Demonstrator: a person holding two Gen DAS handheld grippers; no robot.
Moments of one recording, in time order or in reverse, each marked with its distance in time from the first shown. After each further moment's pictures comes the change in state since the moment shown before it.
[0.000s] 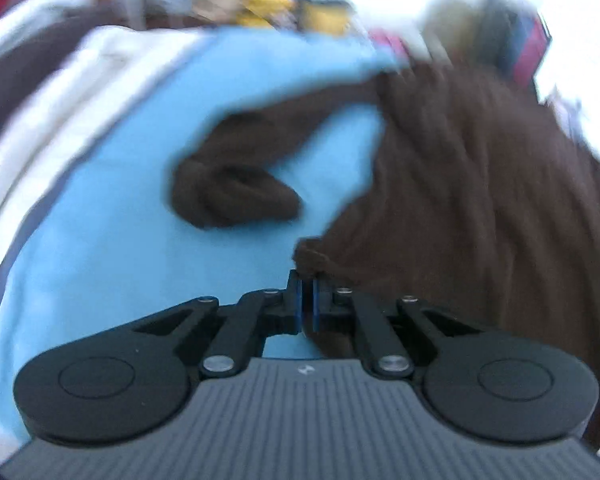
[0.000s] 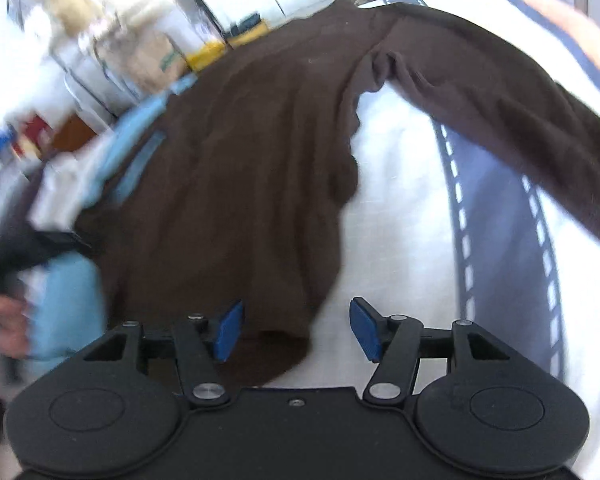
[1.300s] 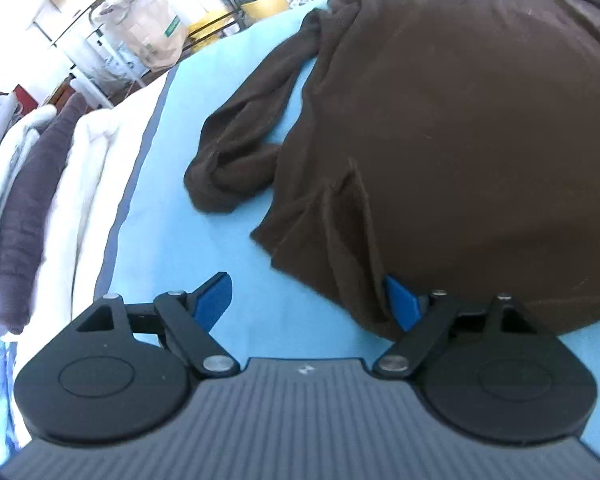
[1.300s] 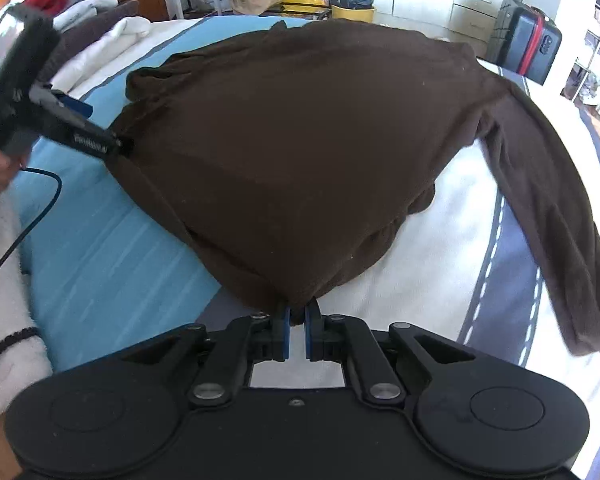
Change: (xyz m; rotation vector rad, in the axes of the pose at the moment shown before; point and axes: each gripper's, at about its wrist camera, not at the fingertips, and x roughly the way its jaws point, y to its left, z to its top) left arm 0.000 -0.034 -0.044 0.566 0.189 0.126; right arm -0.025 0.047 -0.024 -0.447 0.107 -0.035
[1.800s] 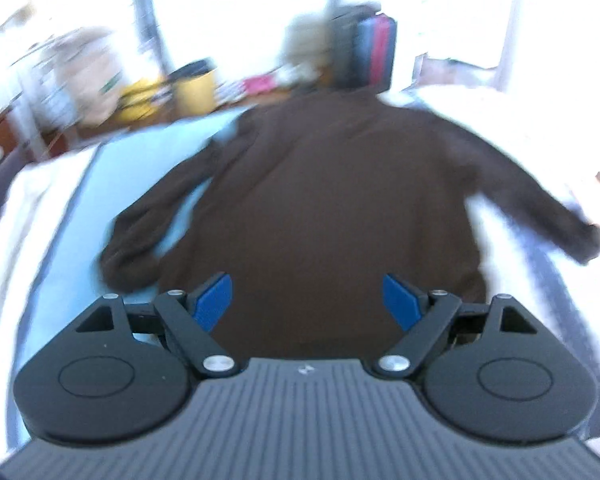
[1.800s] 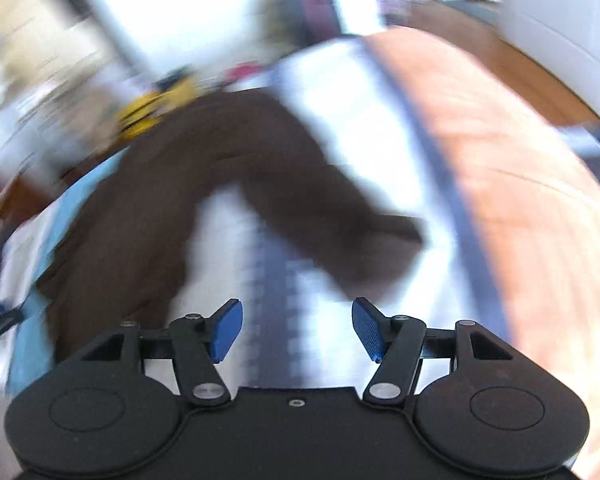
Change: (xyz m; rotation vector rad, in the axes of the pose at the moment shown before) left arm -0.120 -0.047 0.036 -0.056 -0.335 -0.378; right arm -0.084 -0.211 -0.076 0.793 -0.204 -0.114
